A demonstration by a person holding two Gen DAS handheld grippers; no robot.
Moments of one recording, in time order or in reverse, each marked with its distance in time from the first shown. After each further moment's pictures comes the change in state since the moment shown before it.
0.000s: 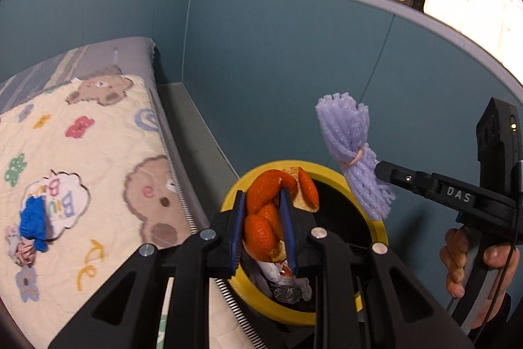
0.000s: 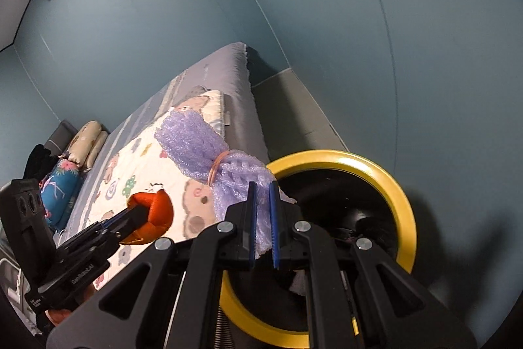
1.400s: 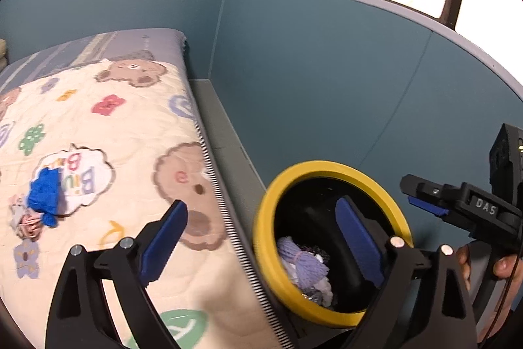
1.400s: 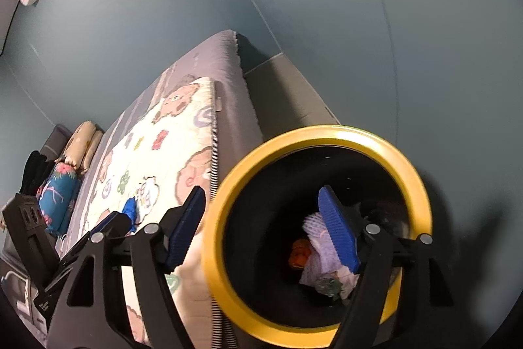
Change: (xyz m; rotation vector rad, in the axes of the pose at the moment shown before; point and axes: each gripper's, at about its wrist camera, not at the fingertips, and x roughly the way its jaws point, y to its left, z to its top) left arm -0.008 0.048 -0.020 -0.110 -0.050 0.096; right arm 0.033 0.004 -0.017 0.046 0.054 -0.009
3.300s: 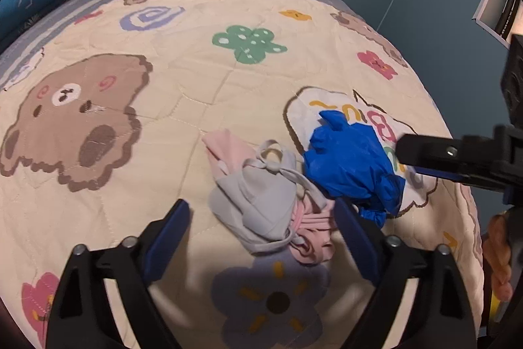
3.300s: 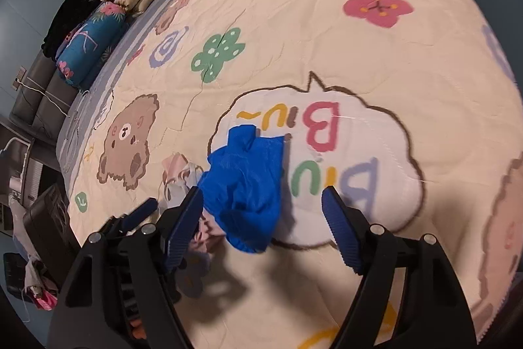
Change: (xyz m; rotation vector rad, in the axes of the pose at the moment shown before) left arm 0.006 0.347 -0.058 -0.399 0.133 0.380; right arm 0.332 0.363 -0.084 -0.455 0.562 0.218
